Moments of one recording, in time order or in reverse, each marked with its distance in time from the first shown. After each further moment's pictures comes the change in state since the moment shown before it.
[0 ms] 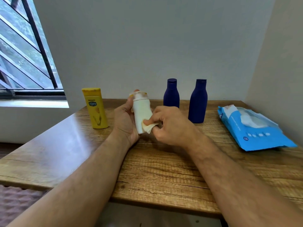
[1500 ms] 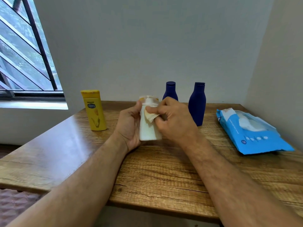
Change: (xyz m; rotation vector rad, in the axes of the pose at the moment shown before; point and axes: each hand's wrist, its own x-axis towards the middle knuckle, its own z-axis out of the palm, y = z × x) left_hand -0.010 -0.004 0.005 0.142 -0.116 -0.137; right_hand 0.002 0.006 -0.001 0.096 0.294 0.046
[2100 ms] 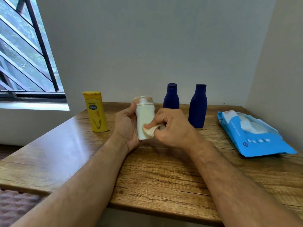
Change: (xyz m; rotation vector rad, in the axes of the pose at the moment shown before) left_hand -0.001 0.004 -0.002 -0.021 0.115 0.081; right_hand -0.002 -0.001 0.000 0.128 -0.220 0.051
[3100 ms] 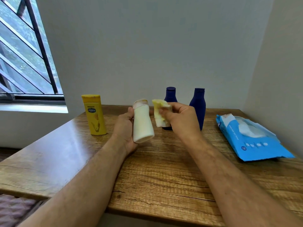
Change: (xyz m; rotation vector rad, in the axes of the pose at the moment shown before) left_hand -0.001 0.004 0.008 0.020 0.202 0.005; right_hand 0.014 0.008 -0.007 0.535 0.380 0.406
